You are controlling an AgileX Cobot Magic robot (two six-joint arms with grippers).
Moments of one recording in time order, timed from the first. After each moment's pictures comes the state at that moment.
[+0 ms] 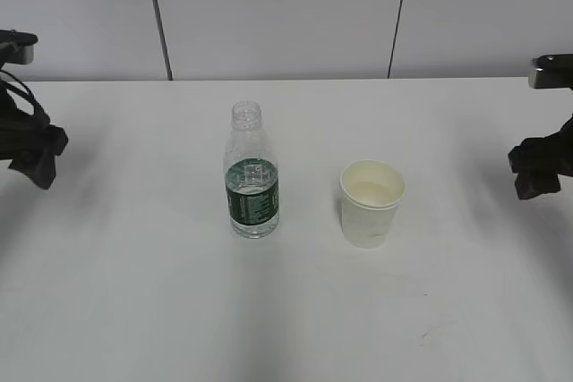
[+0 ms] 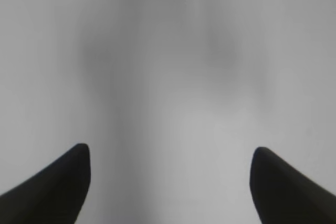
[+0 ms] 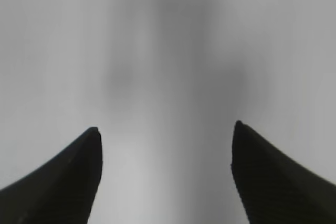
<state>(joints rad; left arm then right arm) -0.13 1.70 -1.18 0.21 0.86 -0.12 -0.01 1.62 -0.96 -0.14 0.60 0.13</state>
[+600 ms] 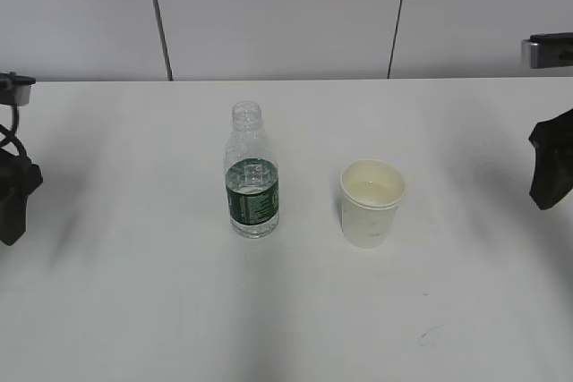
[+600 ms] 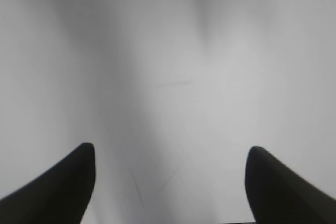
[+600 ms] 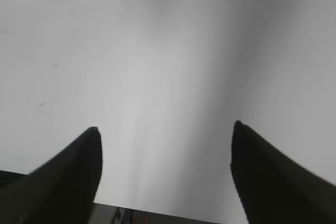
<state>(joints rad) -0.13 1.69 -1.18 0.13 1.20 0.01 -0.01 1.62 -1.22 0.04 1.21 -0.17</state>
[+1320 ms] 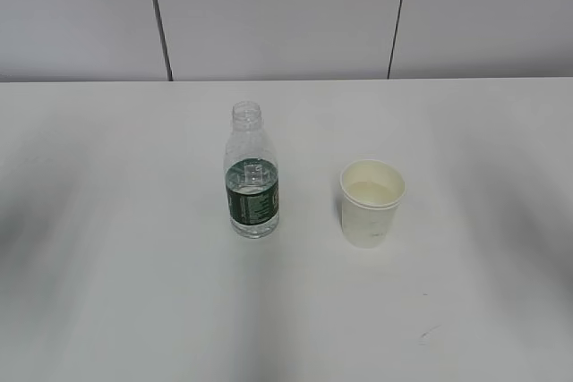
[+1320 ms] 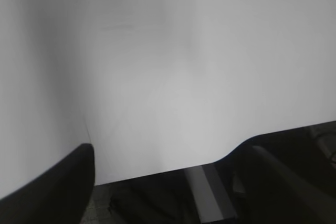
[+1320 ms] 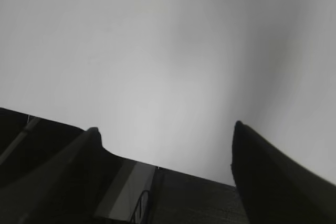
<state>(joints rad) -0.13 1.20 -0.94 -0.02 1.21 0.04 -0.01 1.17 -0.99 0.14 1.22 -0.23</state>
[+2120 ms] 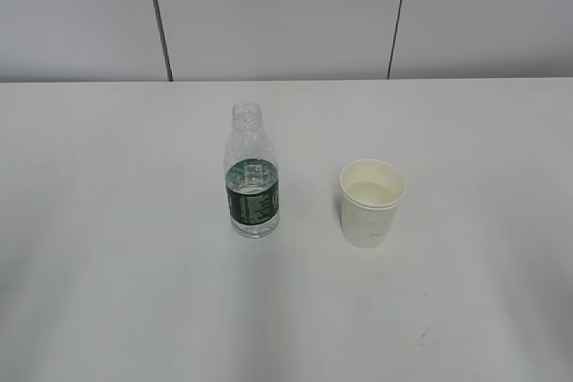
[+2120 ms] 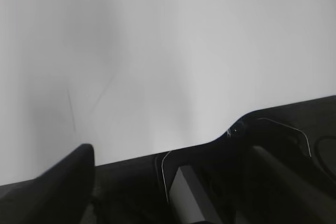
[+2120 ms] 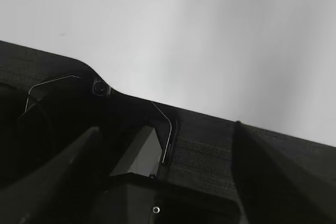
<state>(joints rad) -0.13 0.63 -0.54 -0.05 1.11 0.04 -0.01 0.73 -0.60 0.14 1.23 -0.24</state>
